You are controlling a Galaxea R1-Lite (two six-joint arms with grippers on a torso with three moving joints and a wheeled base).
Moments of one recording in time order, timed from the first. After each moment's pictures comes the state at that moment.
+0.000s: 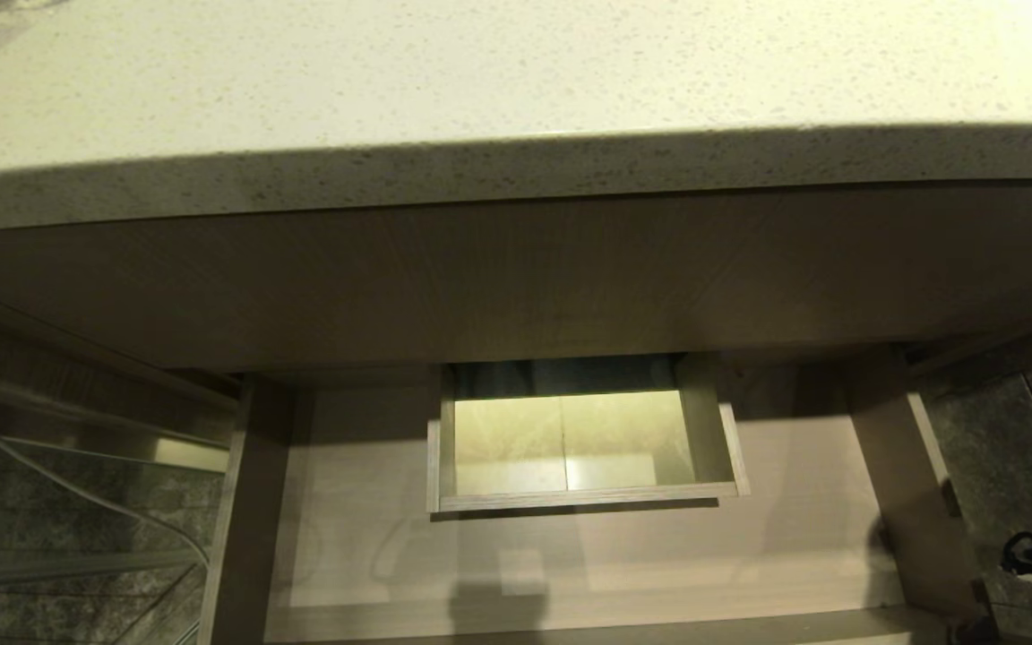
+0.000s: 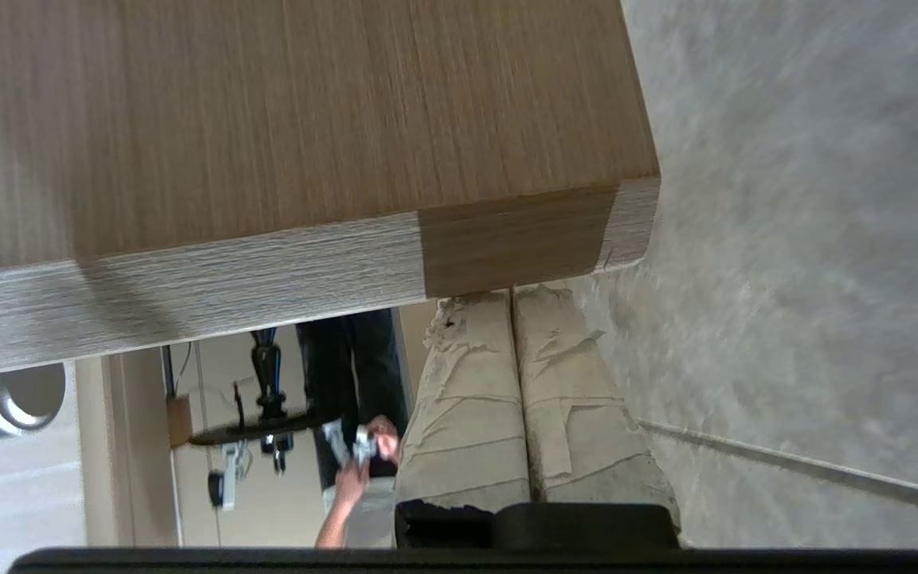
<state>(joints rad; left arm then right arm) 0.00 0.00 0.00 0.00 0.00 0.00 -0.67 2.17 -0.74 -0.01 -0.19 -0.67</state>
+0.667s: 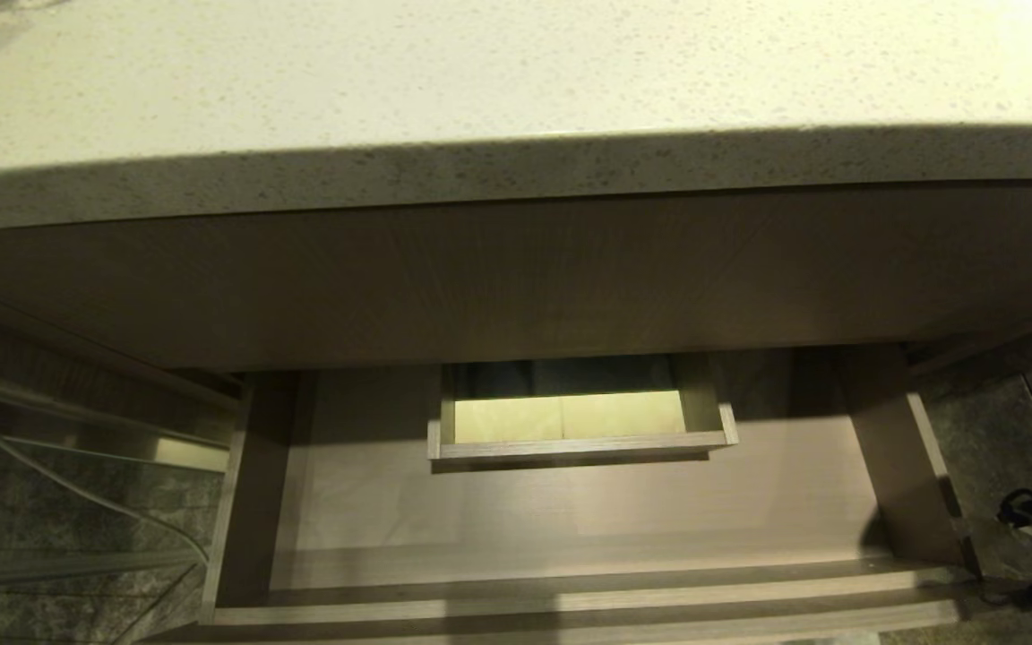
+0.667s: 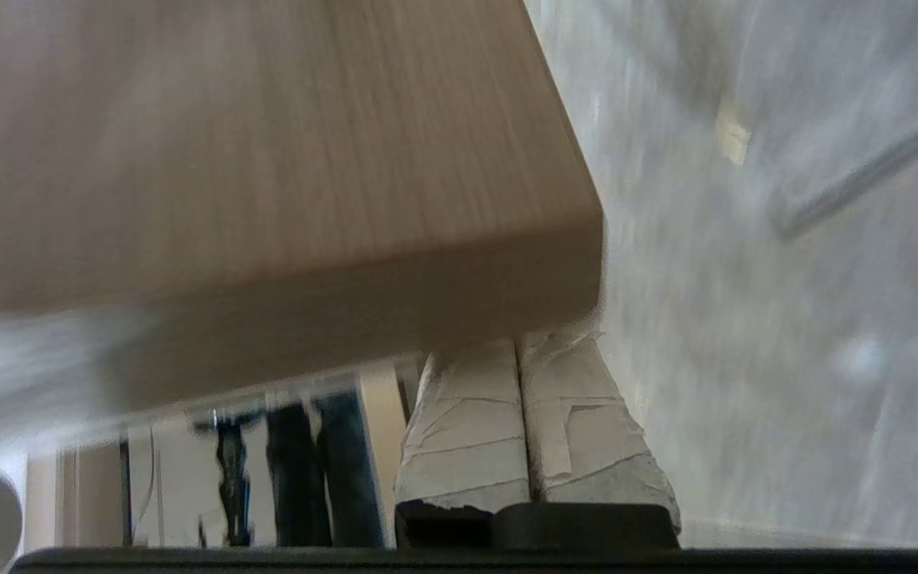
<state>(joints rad) 0.00 0.00 0.00 0.00 0.00 0.00 -0.65 2.12 -0.76 -0.16 -0.14 -0.67</state>
